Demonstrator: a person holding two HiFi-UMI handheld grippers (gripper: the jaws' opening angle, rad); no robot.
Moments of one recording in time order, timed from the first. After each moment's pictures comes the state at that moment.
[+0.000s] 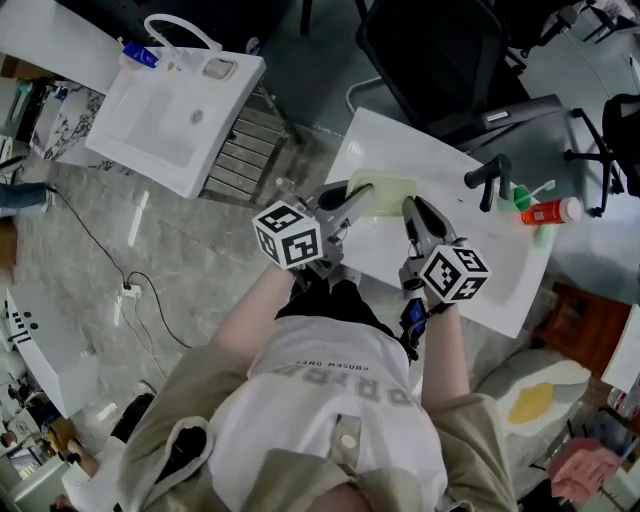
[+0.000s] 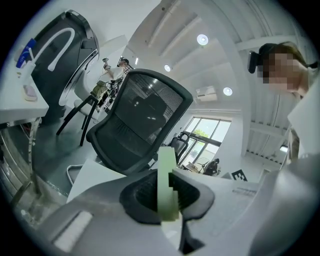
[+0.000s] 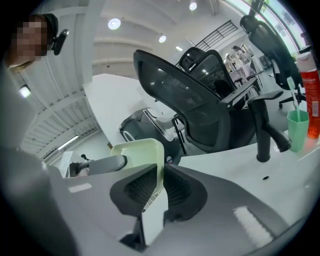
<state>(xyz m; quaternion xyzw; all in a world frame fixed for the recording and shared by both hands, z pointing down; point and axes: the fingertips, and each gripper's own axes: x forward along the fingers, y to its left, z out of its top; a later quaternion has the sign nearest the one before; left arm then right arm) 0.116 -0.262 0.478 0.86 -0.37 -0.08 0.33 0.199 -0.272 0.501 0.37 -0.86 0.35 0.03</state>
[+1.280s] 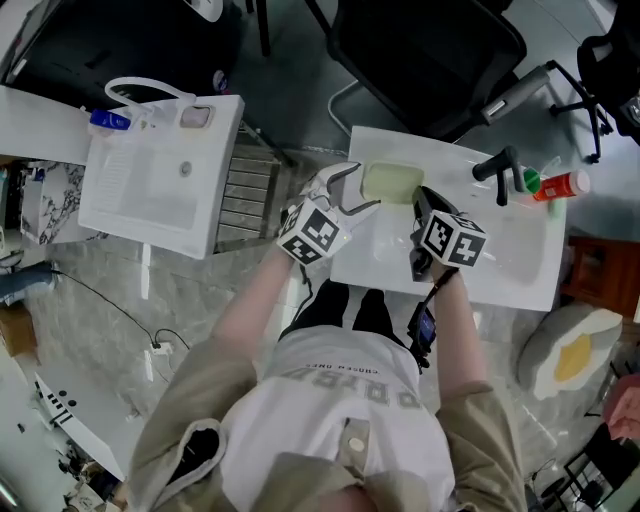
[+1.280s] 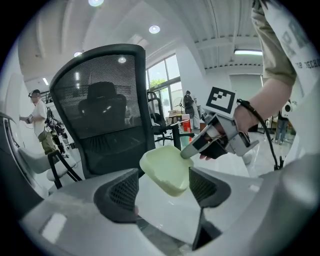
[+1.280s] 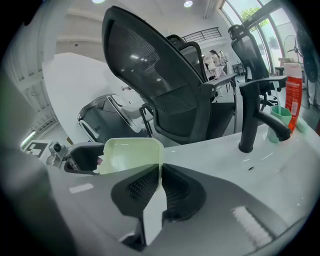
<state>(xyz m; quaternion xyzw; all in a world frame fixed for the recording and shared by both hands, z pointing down) 0.084 -0.316 0.547 0.93 -0.26 0.26 0.01 0.187 -0.326 0.573 0.53 -0.74 0.39 0.13</state>
